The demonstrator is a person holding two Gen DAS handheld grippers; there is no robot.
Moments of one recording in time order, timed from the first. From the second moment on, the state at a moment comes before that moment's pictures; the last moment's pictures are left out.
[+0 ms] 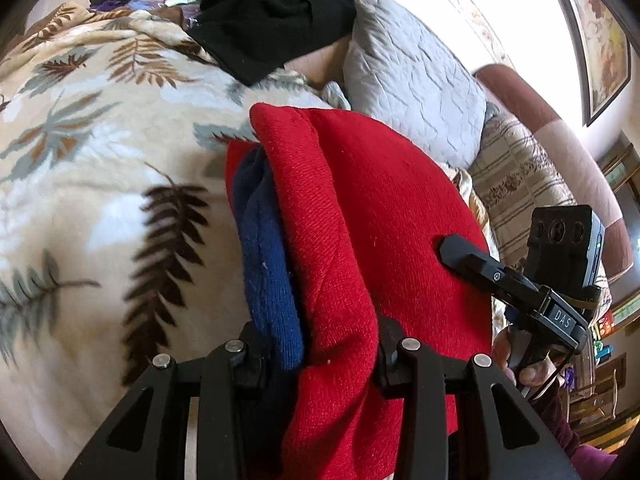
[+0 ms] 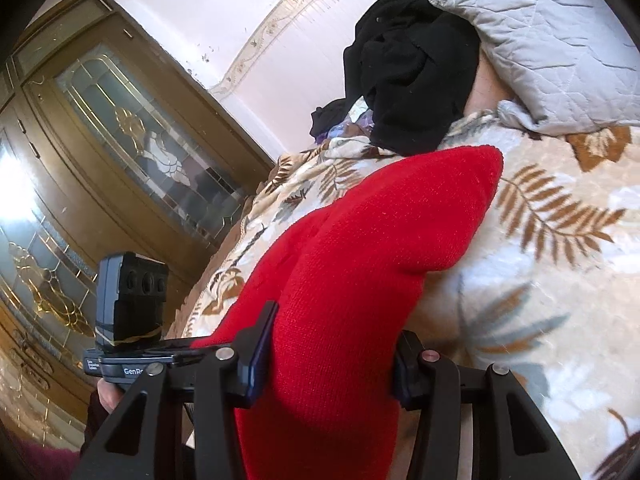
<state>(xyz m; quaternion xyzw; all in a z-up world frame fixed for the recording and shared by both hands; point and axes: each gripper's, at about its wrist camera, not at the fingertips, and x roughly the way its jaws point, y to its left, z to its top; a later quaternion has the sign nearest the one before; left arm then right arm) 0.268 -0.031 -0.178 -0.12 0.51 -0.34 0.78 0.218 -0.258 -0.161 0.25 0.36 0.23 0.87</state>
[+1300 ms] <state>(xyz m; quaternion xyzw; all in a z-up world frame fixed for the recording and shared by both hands) 0.205 -0.093 -0.192 0.13 0.45 -0.21 0.86 0.190 -0.278 -0.192 0.13 0.44 0.10 0.88</state>
